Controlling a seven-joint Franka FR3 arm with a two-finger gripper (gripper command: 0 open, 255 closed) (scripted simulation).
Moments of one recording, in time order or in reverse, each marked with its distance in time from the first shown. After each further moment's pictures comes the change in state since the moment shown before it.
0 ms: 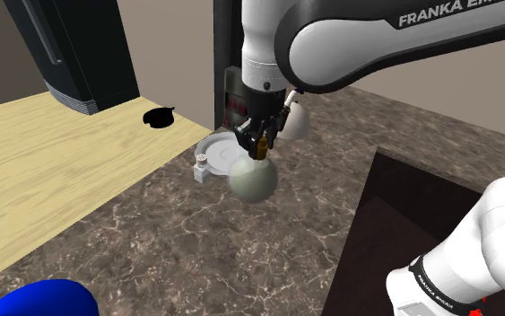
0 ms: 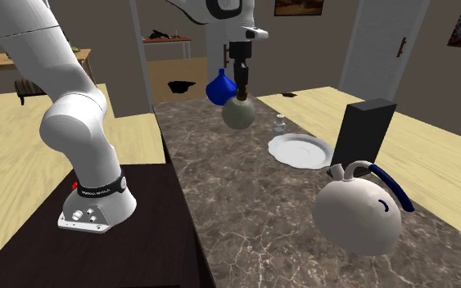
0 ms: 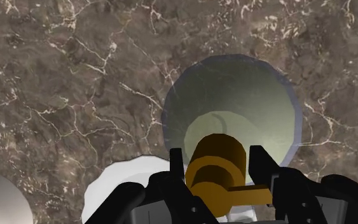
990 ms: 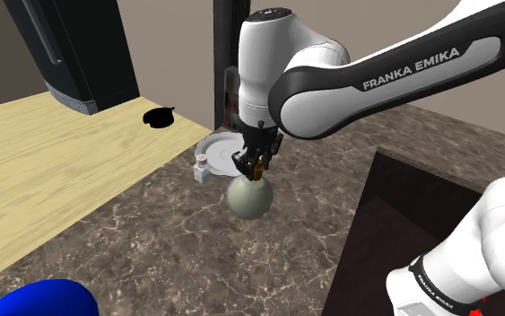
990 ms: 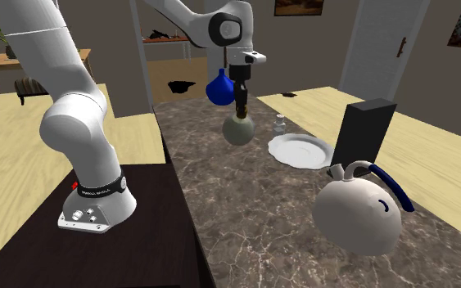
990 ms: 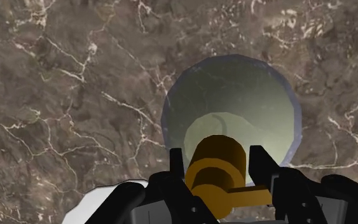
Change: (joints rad) arm -0.001 0.070 0.009 -0.115 -0.028 0.180 0.035
